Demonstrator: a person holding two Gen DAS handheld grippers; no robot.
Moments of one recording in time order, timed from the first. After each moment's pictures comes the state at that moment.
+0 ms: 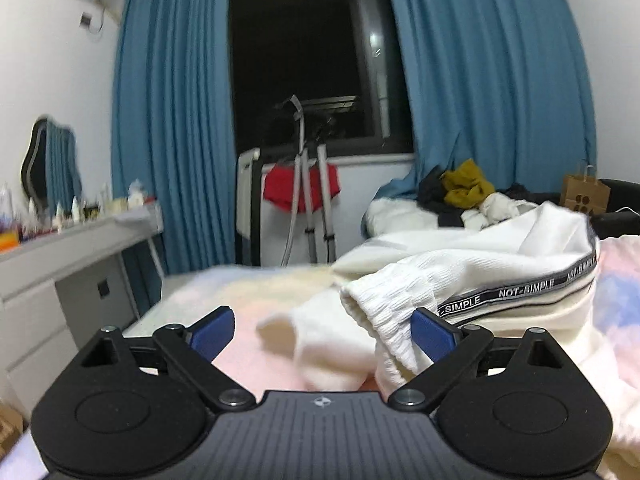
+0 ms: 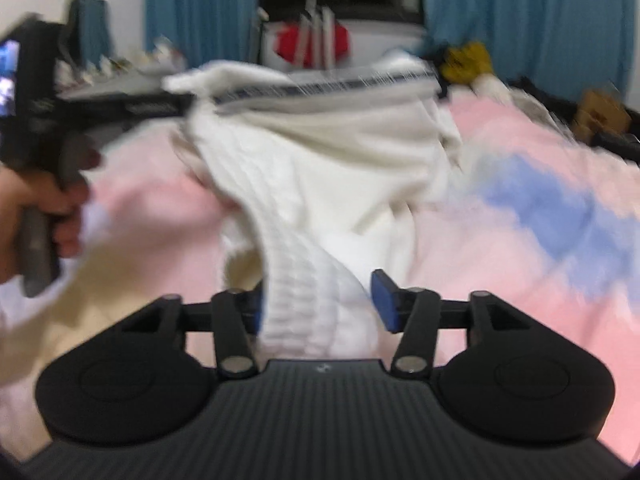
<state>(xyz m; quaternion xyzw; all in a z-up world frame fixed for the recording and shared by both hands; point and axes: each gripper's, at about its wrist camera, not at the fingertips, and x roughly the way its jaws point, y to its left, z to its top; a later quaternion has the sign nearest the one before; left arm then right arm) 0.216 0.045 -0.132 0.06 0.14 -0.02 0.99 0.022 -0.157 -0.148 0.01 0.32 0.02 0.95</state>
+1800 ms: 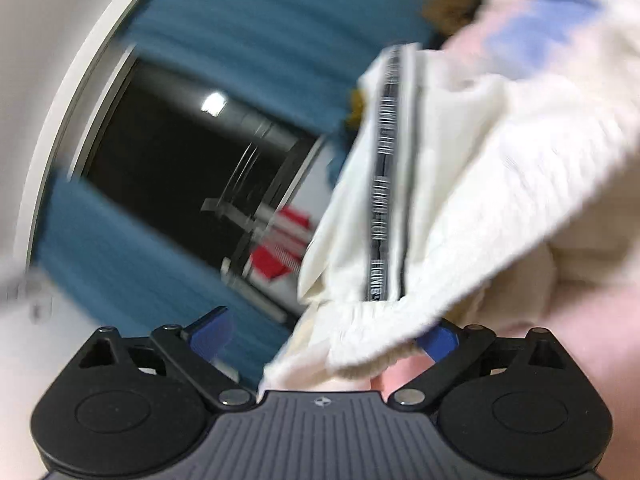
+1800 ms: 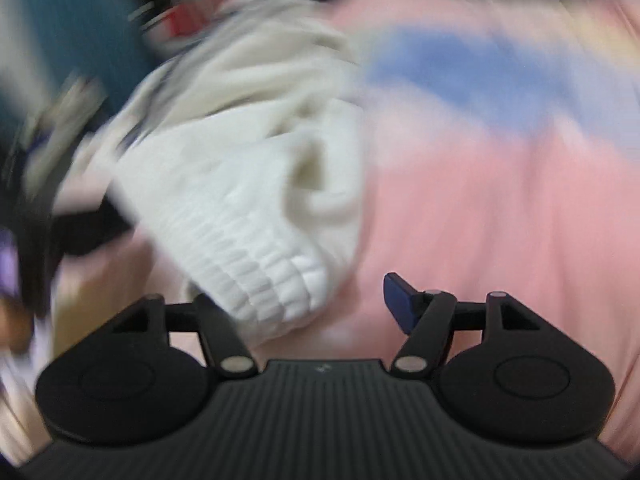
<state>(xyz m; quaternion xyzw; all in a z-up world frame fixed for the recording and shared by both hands) 0.150 -0.062 -0.230 0.54 0.04 -0.03 0.84 0.003 -0.258 -0.170 0.27 0.38 -0.07 0.88</state>
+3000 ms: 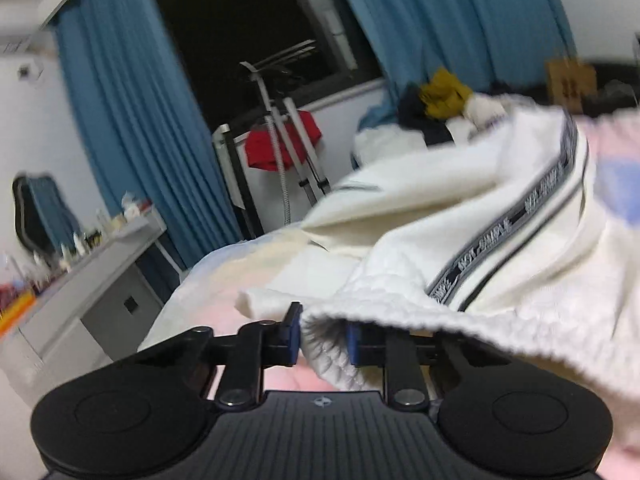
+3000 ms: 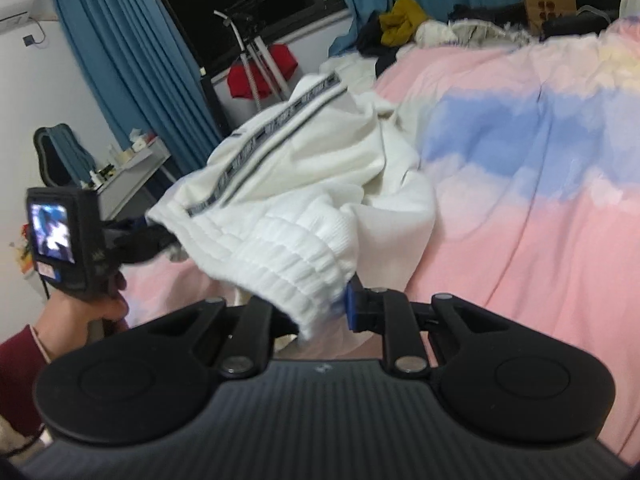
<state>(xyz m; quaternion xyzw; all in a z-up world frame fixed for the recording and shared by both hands) 0.118 -0.013 -0.139 0.20 0.21 -0.01 0.96 -0.019 -0.251 -0.122 0.23 0.29 0.04 0.93</state>
